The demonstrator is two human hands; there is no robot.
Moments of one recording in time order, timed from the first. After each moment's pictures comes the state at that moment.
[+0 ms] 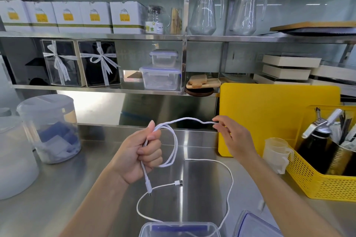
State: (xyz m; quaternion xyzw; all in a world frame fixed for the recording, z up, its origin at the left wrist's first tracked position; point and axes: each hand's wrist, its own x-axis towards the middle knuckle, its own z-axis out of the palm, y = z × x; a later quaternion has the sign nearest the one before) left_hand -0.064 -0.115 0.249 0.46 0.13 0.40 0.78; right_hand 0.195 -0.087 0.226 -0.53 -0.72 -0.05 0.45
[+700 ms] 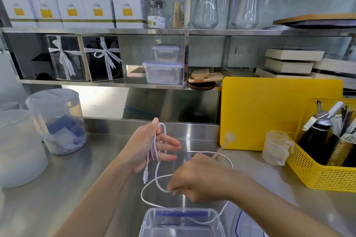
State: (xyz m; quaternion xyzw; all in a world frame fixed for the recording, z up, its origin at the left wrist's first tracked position) left_hand -0.045 -0.134 0.248 0.52 0.38 0.46 0.61; right_hand 0.111 -0.179 0.245 -0.28 -0.96 -0.04 0.02
